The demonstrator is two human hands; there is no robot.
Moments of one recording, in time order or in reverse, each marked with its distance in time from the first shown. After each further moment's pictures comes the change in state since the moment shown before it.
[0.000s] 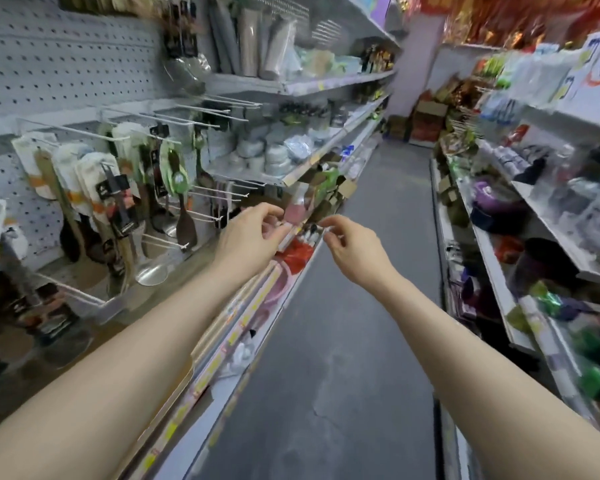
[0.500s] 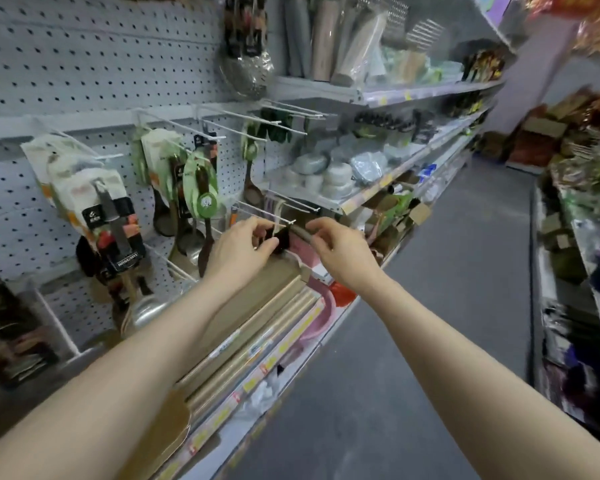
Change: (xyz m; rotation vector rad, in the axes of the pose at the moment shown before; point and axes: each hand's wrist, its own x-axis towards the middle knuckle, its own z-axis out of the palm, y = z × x) left_hand 0.150 -0.121 0.041 0.150 0.166 -0.235; right_hand 0.224 0.022 0.102 0.120 -0.184 -0.257
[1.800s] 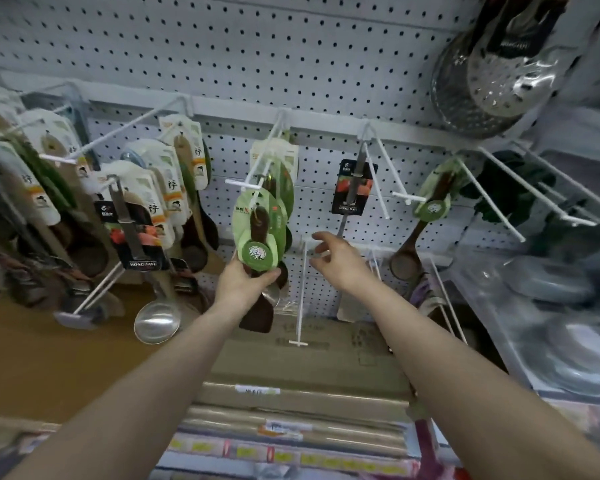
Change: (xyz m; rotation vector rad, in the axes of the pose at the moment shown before) left_hand 0.150 -0.139 0.075 -0.117 0.766 -0.966; right_hand 0.355 0.018 0.210 0.235 -0.791 -0.575
